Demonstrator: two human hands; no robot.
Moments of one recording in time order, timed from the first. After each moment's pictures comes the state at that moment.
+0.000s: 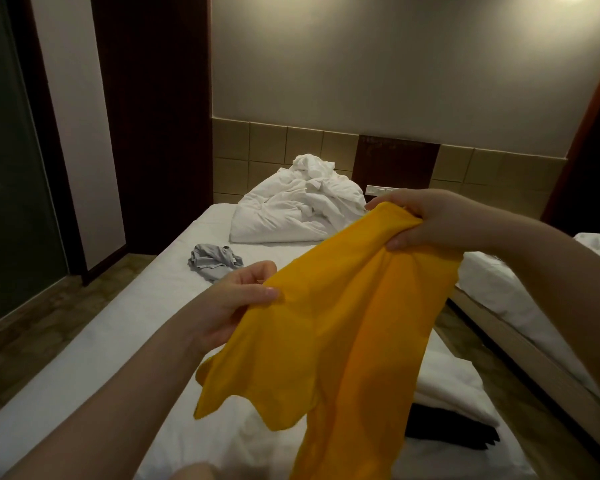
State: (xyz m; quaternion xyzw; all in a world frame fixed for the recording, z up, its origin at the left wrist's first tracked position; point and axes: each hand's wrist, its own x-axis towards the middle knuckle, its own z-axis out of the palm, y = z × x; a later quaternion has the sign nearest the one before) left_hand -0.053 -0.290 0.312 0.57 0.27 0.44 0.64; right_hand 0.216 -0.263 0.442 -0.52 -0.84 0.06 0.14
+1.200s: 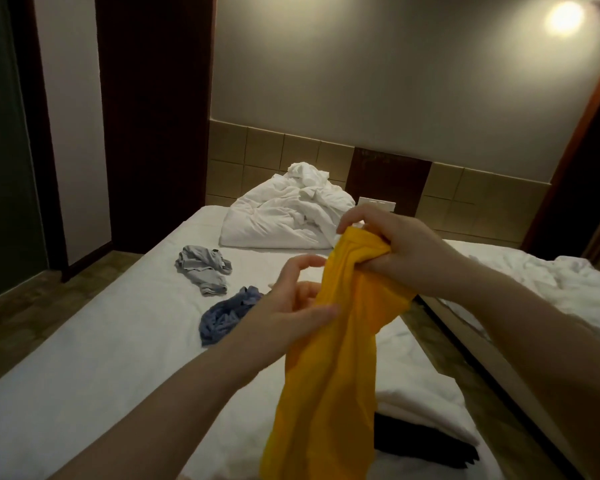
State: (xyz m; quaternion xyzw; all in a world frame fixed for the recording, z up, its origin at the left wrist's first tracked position) left_hand 0.010 -0.326 0.331 0.67 0.34 0.49 0.45; right_hand 0.180 -0.294 0.426 -0.41 -0.88 0.05 0.22
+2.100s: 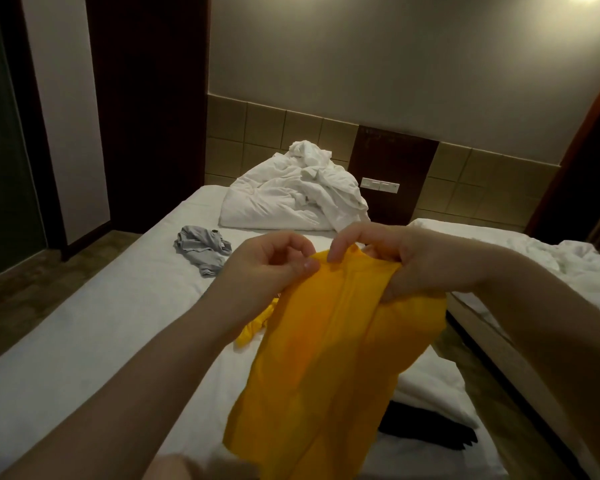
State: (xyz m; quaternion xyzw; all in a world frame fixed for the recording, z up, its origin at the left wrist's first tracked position) left_hand -0.002 -0.307 0.341 0.63 0.41 0.56 0.35; right_hand 0.192 -0.285 0.423 -0.34 -0.87 0.34 0.06
